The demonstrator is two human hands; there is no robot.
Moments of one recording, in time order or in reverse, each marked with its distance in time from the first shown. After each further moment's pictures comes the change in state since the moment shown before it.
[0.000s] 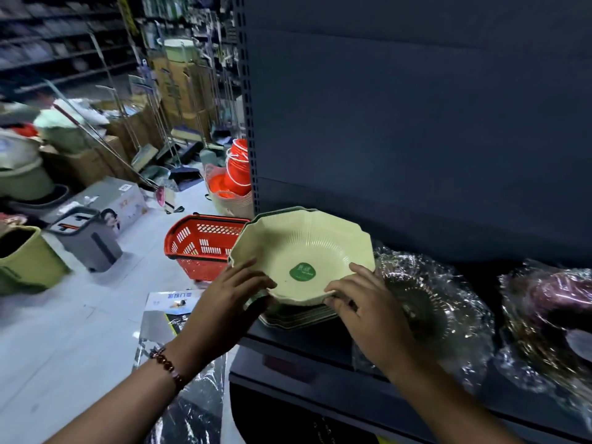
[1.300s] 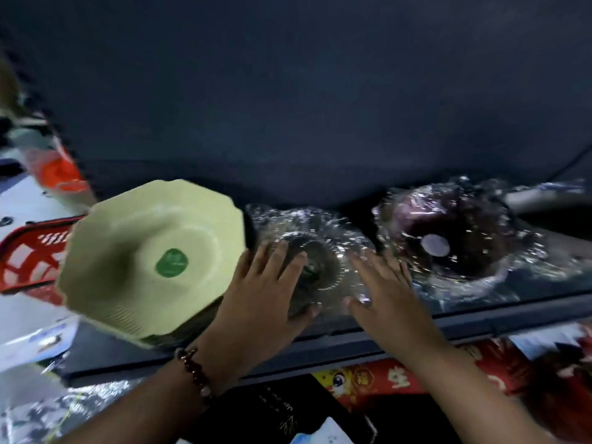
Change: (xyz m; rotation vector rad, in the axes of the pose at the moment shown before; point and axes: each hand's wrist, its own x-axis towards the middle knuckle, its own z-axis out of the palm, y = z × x) left_hand 0.077 0.141 0.089 0.119 -0.509 0.231; right_hand -0.087 0.053 -0.095 -0.272 -0.144 0.664
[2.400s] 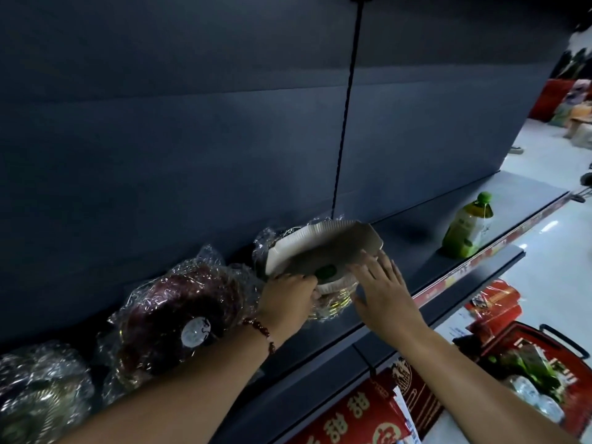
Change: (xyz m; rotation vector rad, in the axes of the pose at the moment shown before) left_hand 0.318 0.461 0.095 0.024 0.178 0.430; right_hand -0.031 0.474 -0.202 -0.241 0.396 0.201
